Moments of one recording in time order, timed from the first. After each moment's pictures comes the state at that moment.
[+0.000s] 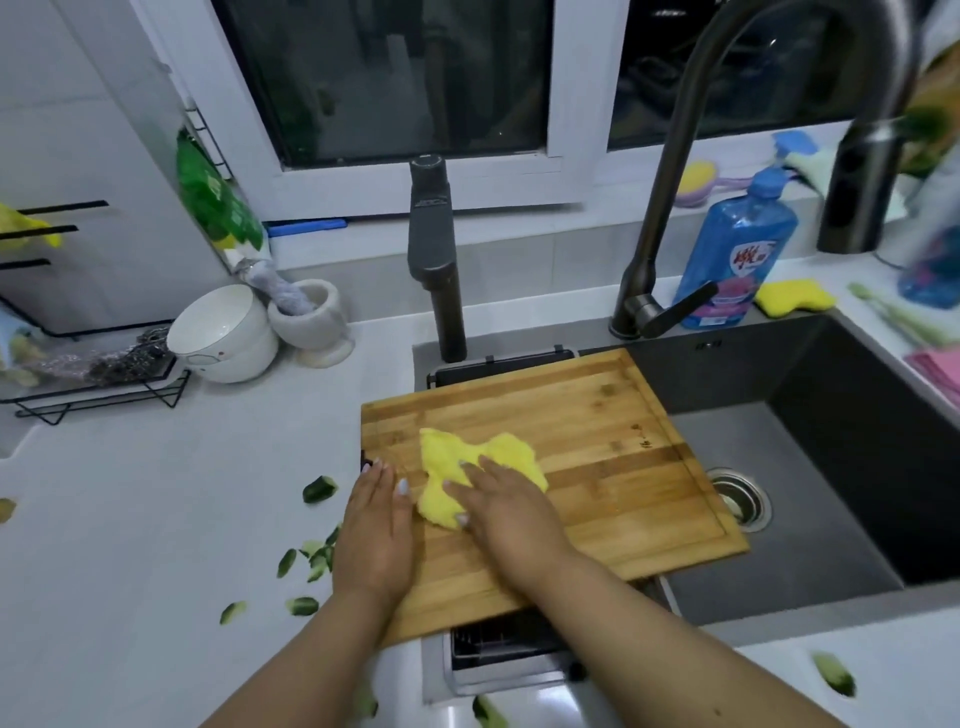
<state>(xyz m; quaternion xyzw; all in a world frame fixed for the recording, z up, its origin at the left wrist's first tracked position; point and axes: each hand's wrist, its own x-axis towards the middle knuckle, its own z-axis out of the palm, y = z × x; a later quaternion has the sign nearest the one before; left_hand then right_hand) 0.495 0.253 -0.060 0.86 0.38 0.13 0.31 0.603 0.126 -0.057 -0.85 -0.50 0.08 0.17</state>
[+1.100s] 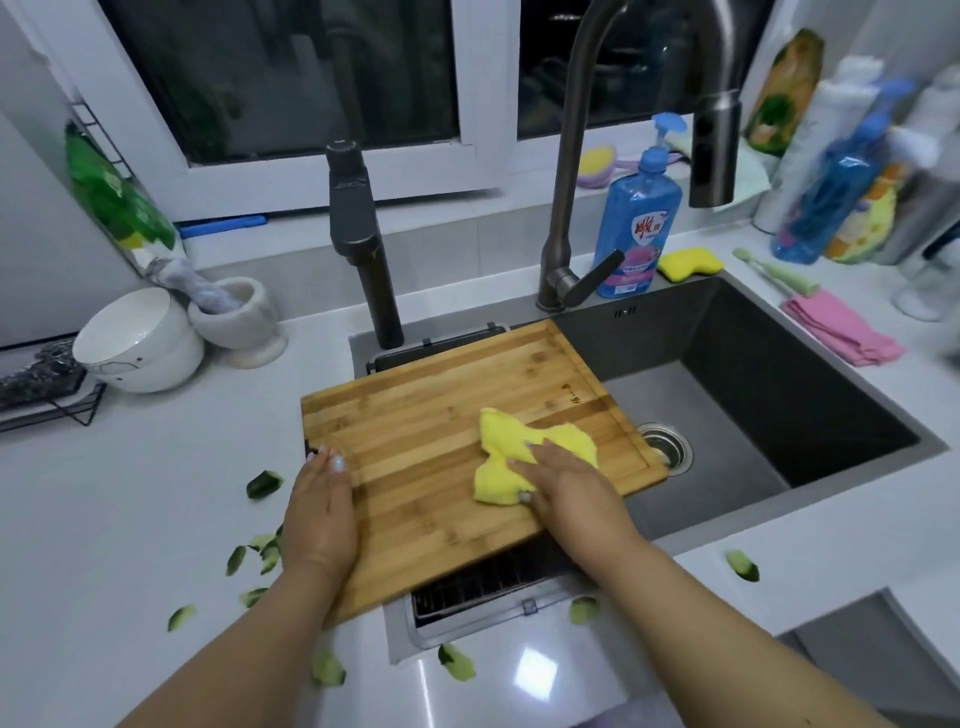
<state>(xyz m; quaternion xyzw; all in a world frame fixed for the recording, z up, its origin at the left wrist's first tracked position) 0.491 0.257 -0.061 0.83 0.38 0.16 0.38 0.605 0.018 -0.046 -0.92 -0.32 0.06 0.22</state>
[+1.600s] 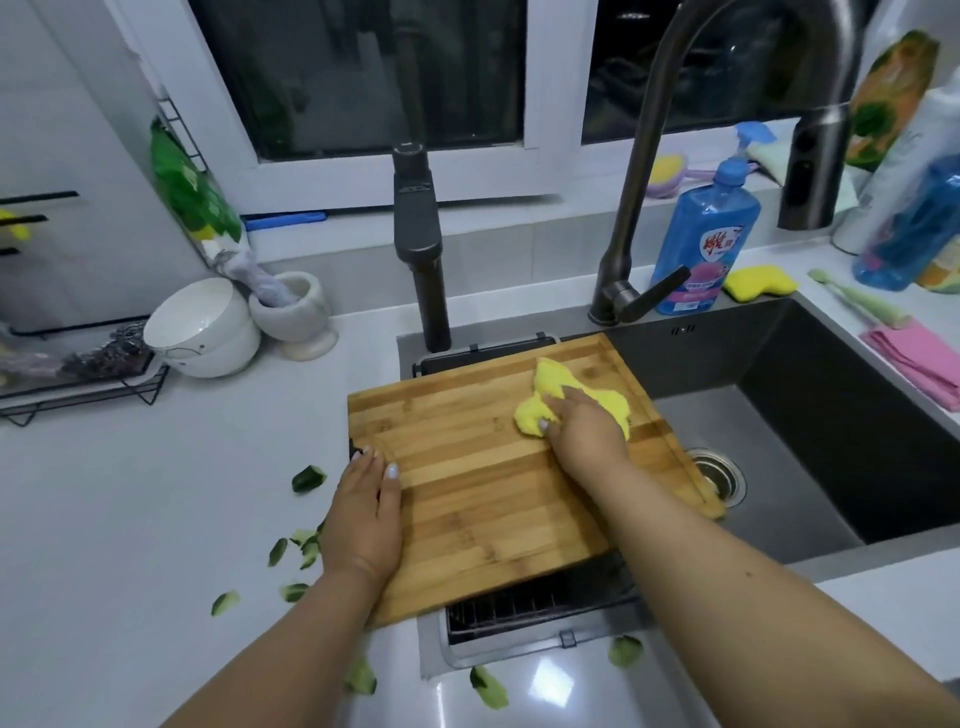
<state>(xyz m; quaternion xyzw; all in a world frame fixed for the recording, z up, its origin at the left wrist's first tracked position) 0.492 0.257 -0.061 0.85 0.37 0.14 0.35 0.675 0.082 -0.019 -0.94 -0.22 0.14 0.23</state>
